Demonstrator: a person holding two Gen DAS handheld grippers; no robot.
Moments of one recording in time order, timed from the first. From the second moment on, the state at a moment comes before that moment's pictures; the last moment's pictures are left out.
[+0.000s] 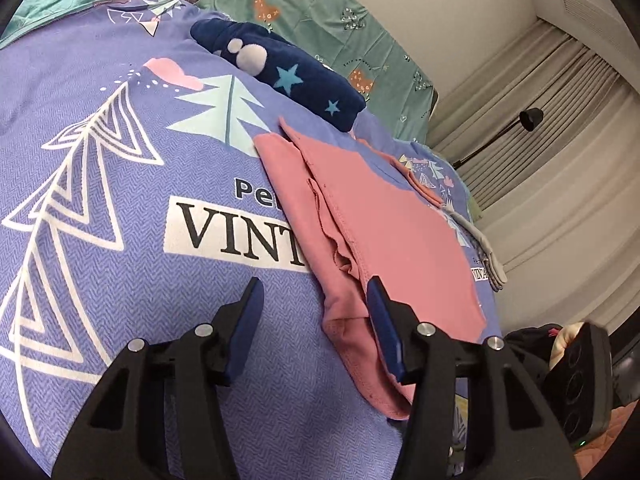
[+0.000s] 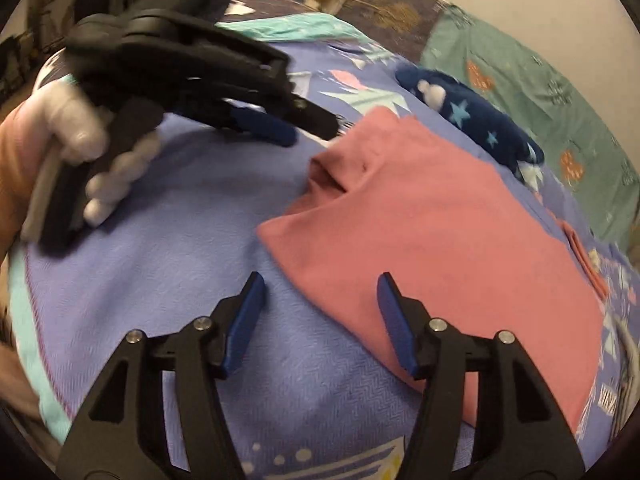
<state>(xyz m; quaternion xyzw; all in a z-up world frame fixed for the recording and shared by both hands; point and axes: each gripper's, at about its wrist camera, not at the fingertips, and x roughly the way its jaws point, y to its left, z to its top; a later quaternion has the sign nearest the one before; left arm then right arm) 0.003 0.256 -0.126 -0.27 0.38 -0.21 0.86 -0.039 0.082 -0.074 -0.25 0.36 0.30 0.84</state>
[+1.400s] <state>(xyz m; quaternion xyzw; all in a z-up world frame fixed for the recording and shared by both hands) 0.161 0.213 -0.110 -0.24 0.44 -0.20 0.84 -0.003 0.074 -0.066 -0.14 0.37 0.24 0.89</state>
